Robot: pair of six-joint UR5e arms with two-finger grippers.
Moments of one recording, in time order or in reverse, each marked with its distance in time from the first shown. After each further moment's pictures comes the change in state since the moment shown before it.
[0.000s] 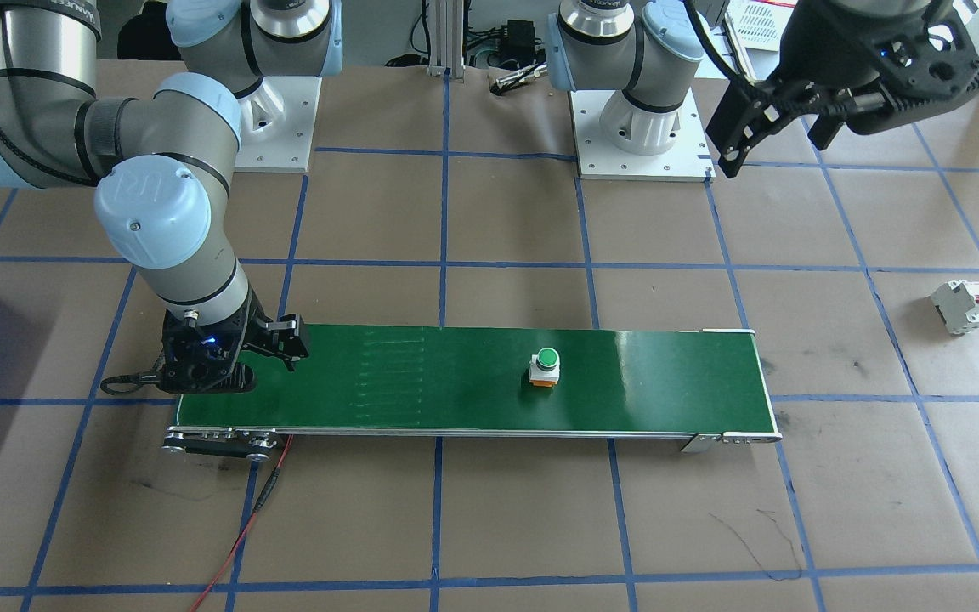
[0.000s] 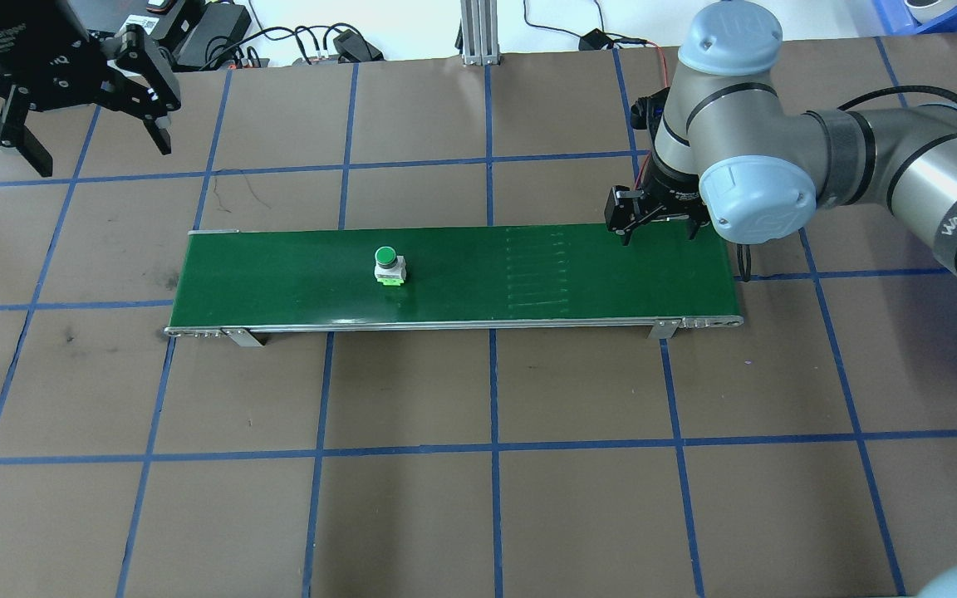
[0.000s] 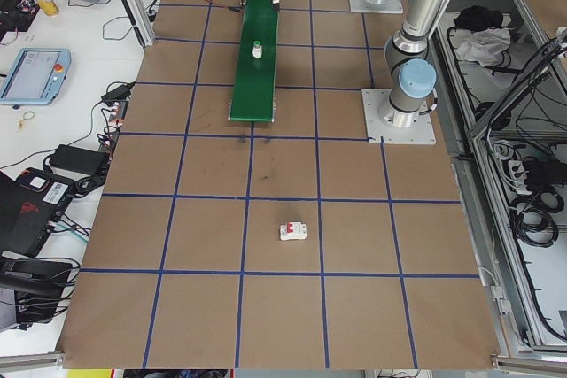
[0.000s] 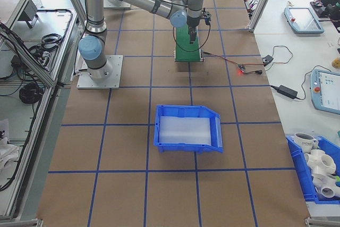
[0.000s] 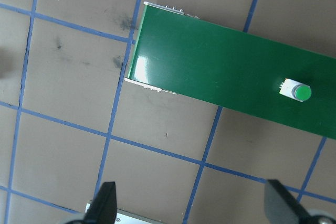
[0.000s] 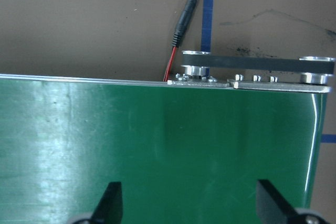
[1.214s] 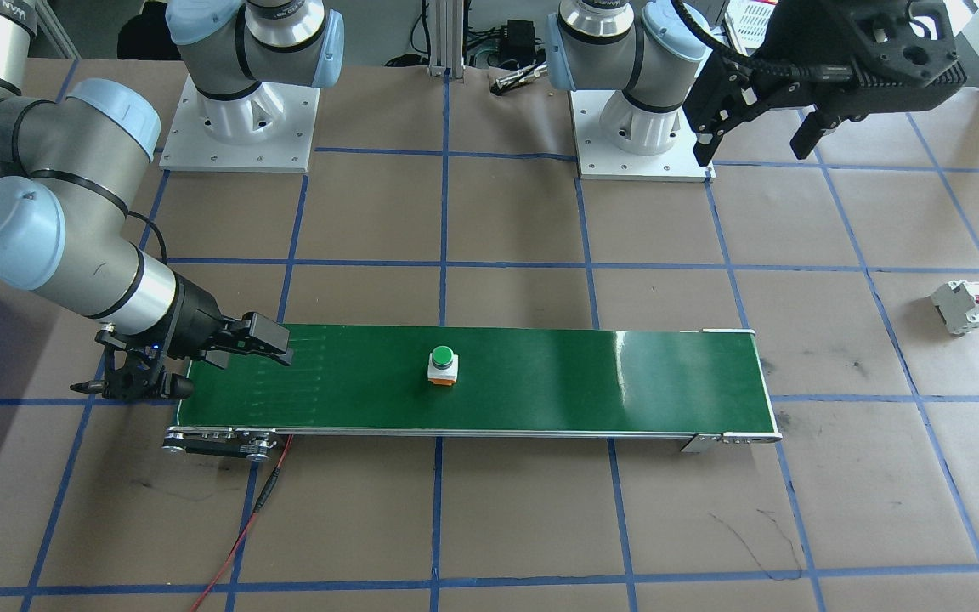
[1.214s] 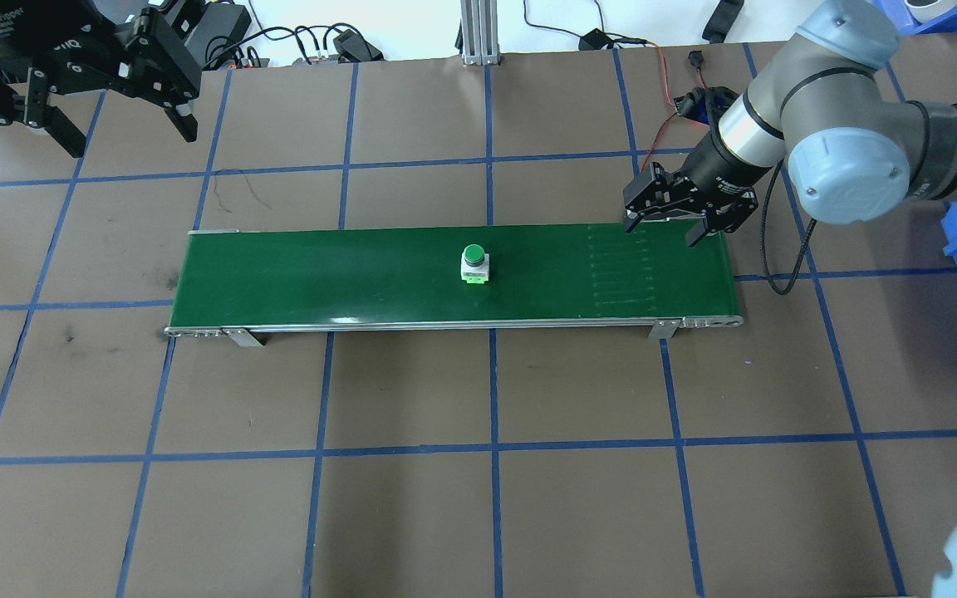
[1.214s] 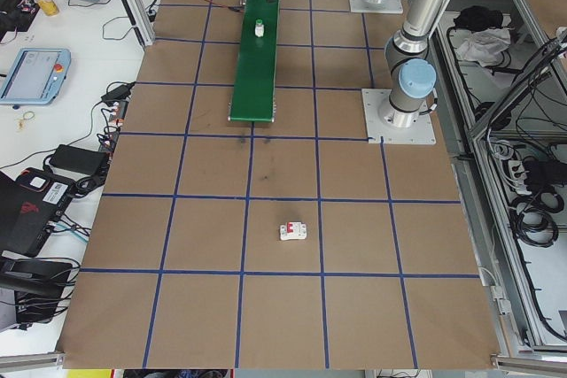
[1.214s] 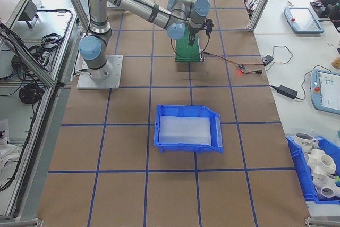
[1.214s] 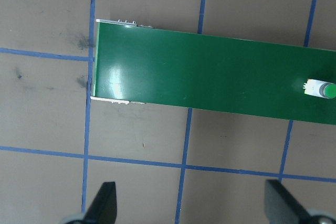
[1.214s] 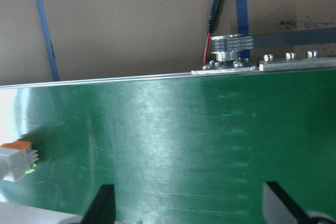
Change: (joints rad) left arm -0.005 0.001 0.014 0.025 -0.098 0.164; right arm -0.164 -0.013 0.012 0.104 0.354 -0.039
